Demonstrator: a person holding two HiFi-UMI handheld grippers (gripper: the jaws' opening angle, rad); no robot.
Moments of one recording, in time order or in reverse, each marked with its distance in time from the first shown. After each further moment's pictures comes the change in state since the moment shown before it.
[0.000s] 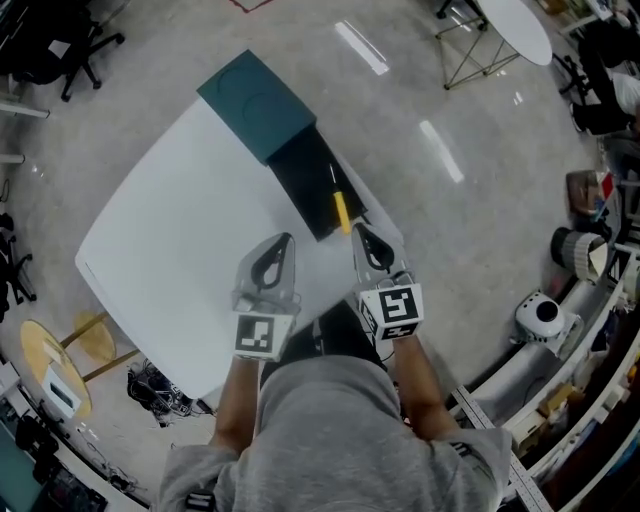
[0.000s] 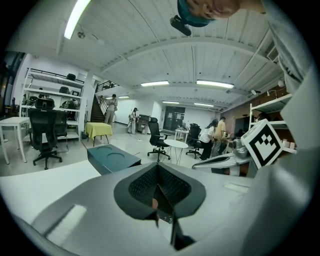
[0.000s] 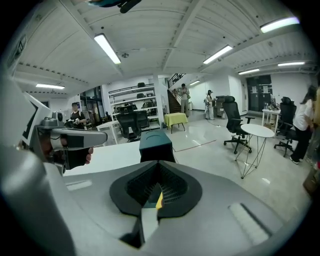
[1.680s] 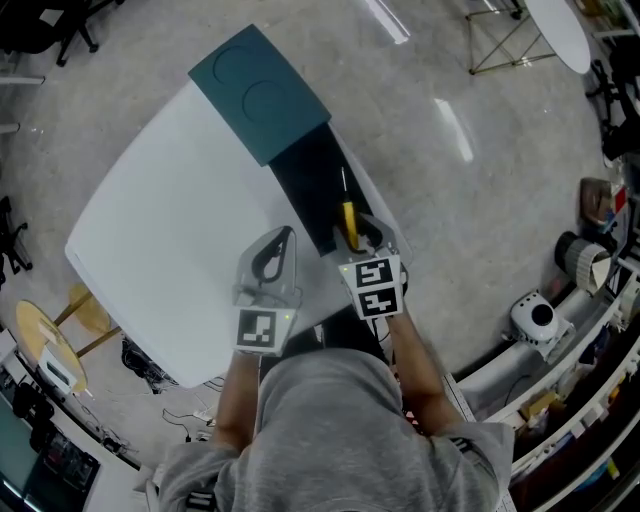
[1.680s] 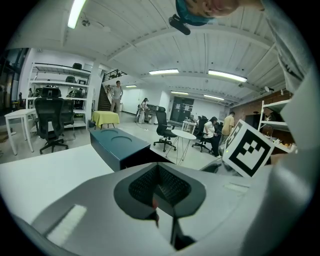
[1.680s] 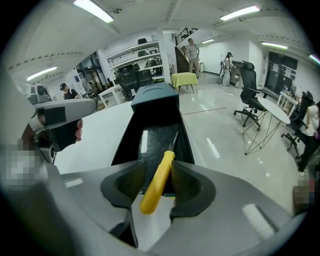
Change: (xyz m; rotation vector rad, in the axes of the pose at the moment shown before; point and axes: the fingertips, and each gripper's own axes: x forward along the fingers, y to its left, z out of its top) left arm 0.055 0.032 -0.044 -0.054 0.120 0.075; right arm 0.091 -0.011 -0.081 -0.024 0.492 0.085
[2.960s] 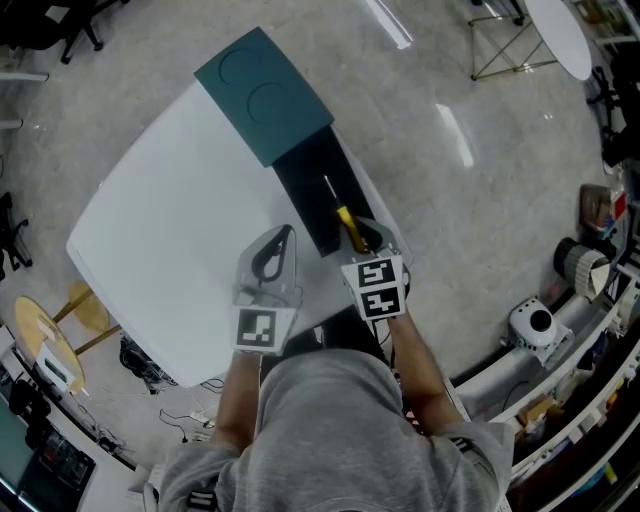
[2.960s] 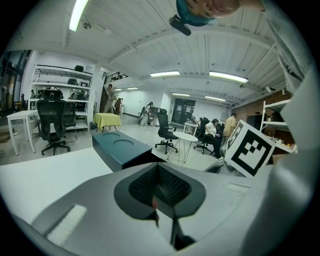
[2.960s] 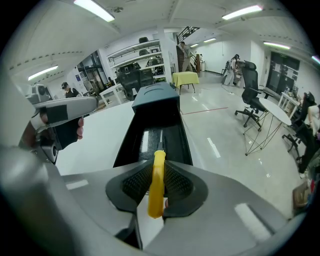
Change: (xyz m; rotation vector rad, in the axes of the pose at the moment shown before) left arm -0.002 0.006 0.007 -0.004 -0.019 0.019; right arm -0.002 0.002 0.005 -0.007 0.014 0.011
